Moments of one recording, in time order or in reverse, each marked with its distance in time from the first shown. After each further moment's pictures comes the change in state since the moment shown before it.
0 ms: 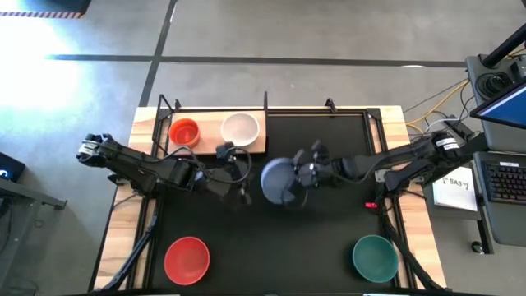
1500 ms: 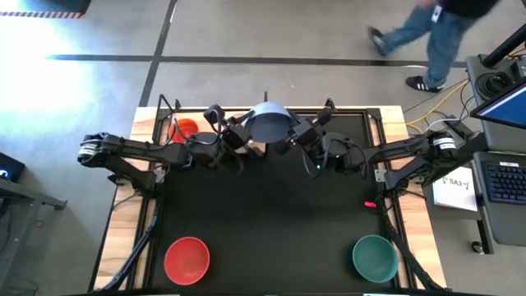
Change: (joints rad) left arm 0.213 0.008 0.000 0.592 -0.296 0.618; right arm -0.090 0.038 0.000 1.096 0.359 -0.982
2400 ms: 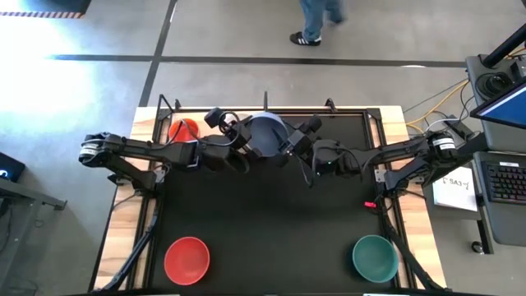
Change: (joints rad) left arm 0.003 0.008 0.000 -0.215 -0.051 -0.212; right arm 0.007 0.000 0.000 -0.207 -0.121 0.171
